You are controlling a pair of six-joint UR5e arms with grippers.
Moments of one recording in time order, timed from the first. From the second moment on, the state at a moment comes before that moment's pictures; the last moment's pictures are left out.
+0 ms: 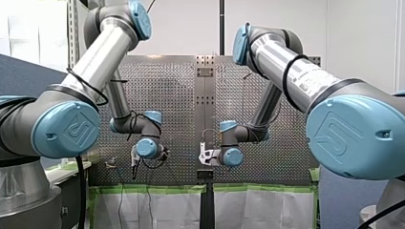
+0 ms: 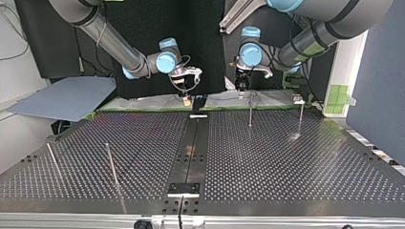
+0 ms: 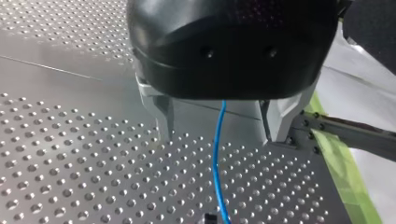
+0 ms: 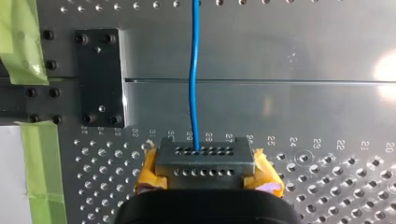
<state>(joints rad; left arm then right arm) -0.28 -2.24 -2.01 -2.29 -1.75 -1.65 2.22 -0.60 1.46 -0.67 1.58 1.61</state>
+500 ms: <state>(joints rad) -0.30 -2.32 -1.91 -2.31 -1.80 -1.64 2.22 -0.60 1.46 -0.67 1.58 1.61</state>
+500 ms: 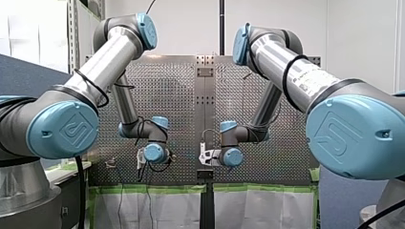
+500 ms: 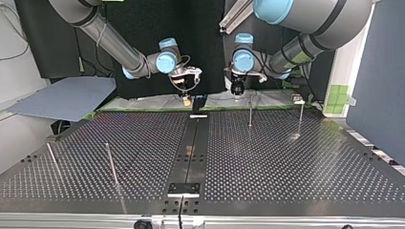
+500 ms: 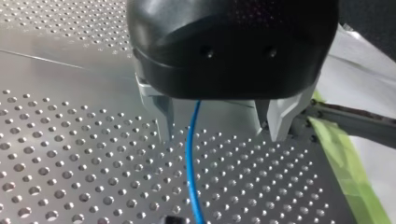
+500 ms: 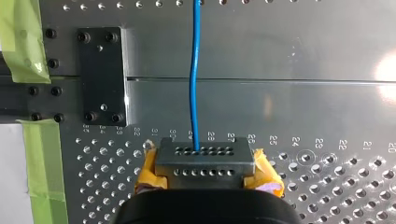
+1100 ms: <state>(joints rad) -0.31 -2.33 -1.86 -2.35 -1.83 -1.63 2.22 -0.59 1.46 -0.67 1.58 1.61</state>
